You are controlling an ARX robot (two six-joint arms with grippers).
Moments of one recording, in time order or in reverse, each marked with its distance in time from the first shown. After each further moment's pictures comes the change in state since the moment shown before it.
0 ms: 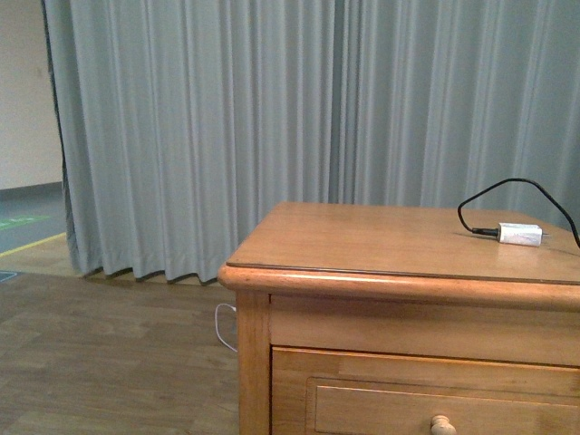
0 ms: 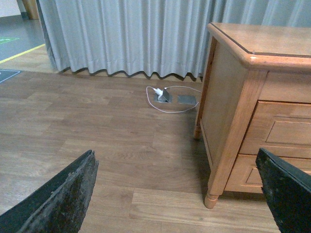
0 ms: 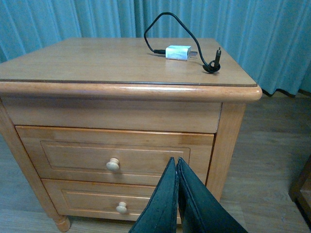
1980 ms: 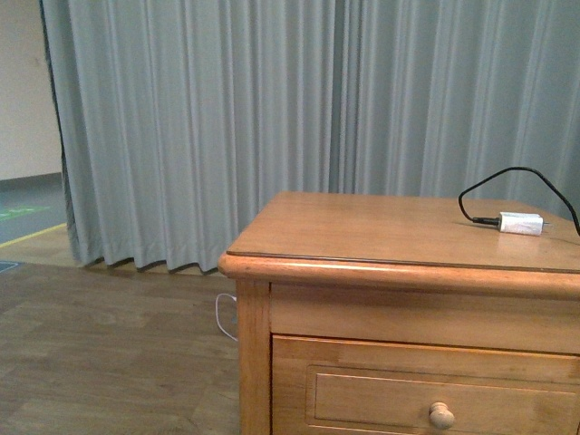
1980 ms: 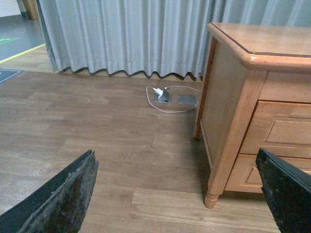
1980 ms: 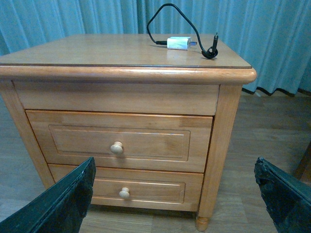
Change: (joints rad) left arm 0.000 0.000 0.000 -0.001 0.000 0.000; right arm 0.000 -0.482 -0.099 -0.376 0.000 -0.001
